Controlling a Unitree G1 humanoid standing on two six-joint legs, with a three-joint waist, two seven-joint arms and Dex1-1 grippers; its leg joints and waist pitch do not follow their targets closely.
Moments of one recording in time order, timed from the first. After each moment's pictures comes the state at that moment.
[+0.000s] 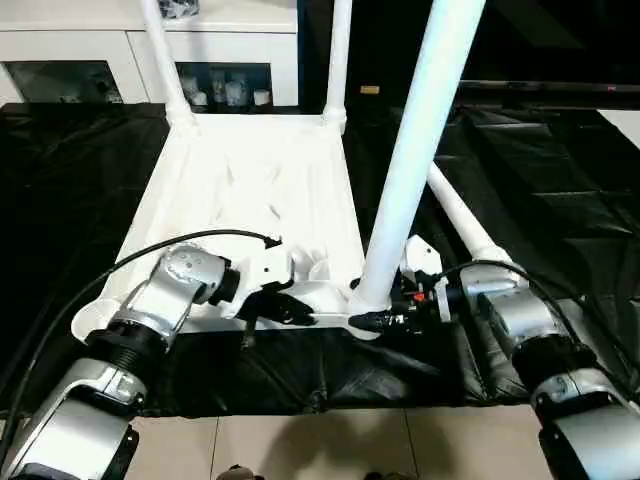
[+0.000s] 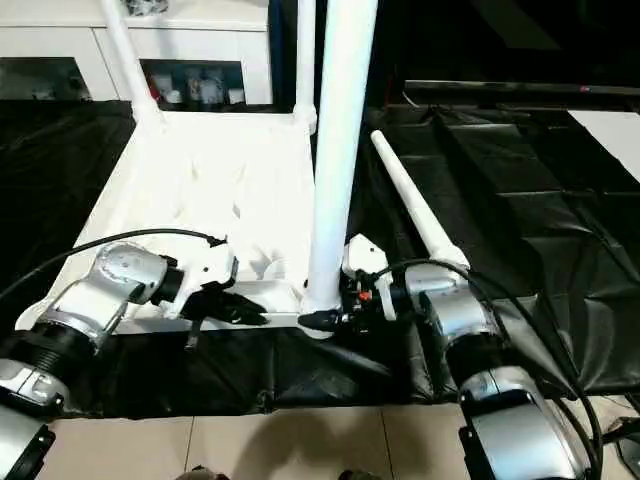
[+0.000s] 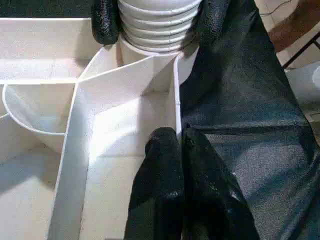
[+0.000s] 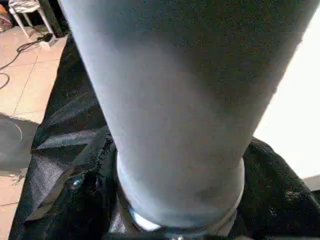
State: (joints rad) left arm -0.64 0.43 -0.34 0.63 0.01 -0.01 -1.38; right arm -0.62 -0.32 0.19 0.80 0.09 -0.08 1.37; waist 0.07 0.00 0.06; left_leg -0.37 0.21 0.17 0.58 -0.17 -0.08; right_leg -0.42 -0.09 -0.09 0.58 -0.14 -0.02
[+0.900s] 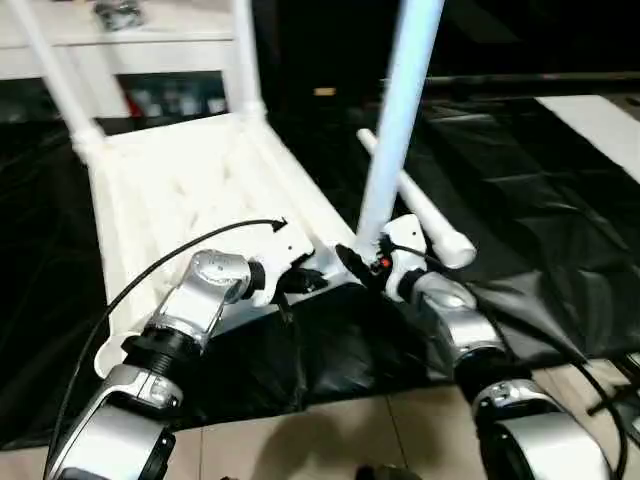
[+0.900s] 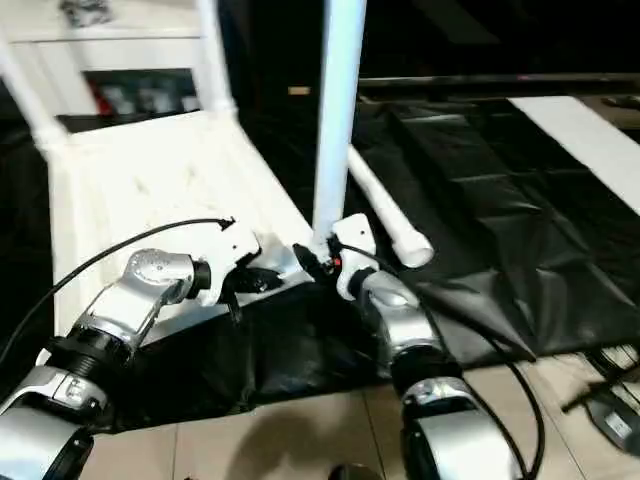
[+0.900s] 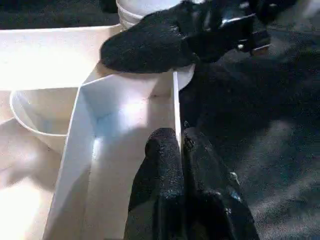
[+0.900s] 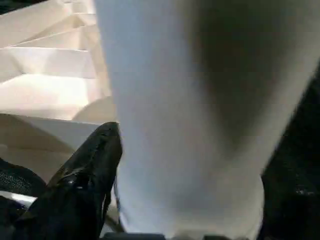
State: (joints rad) left arm -0.63 0.27 -0.27 0.59 0.06 0.22 -0.99; right arm -0.64 -0.06 0.01 0.96 0.06 -0.15 0.57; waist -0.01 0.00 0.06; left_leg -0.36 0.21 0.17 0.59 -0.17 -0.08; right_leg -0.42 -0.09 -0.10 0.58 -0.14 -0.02
